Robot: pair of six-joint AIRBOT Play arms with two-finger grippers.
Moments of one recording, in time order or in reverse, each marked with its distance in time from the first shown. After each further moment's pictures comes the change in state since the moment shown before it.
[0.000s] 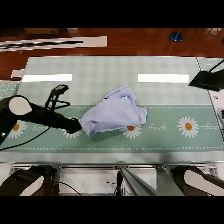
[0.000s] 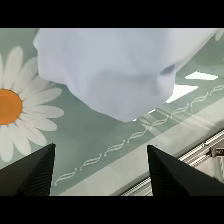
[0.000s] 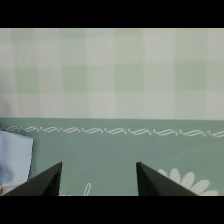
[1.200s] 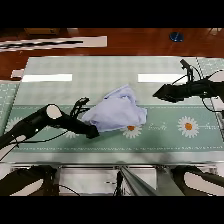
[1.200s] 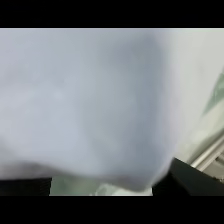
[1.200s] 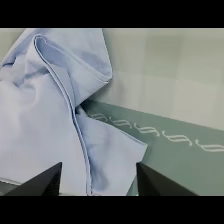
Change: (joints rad) left arm -0.169 -0.275 -0.090 -0.250 0.284 0.128; right arm 0.197 -0.068 -0.265 0.402 -0.185 -0.139
